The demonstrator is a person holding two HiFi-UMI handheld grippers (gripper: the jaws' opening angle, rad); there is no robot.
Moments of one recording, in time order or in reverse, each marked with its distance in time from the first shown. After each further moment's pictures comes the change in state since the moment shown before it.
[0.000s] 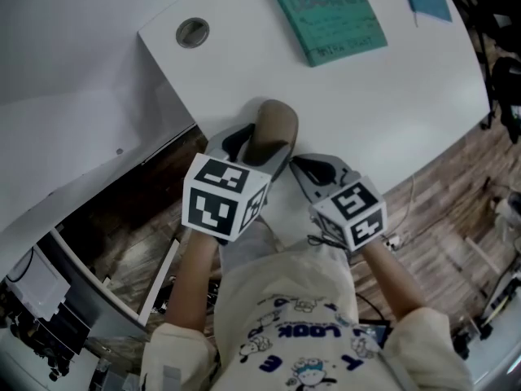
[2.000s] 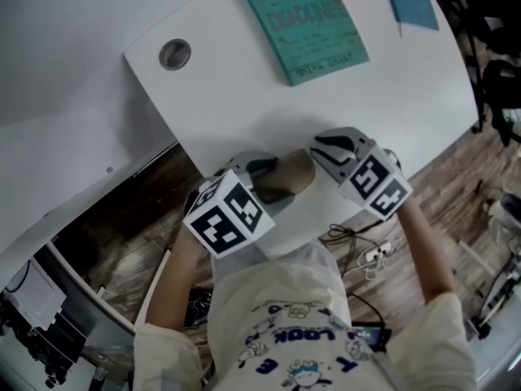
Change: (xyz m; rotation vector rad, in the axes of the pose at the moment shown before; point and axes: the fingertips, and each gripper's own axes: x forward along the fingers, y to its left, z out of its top) left arm 0.027 -0.076 -0.021 0.465 0.192 -0.354; right arm -0.025 -0.096 0.014 -0.469 0.199 0.051
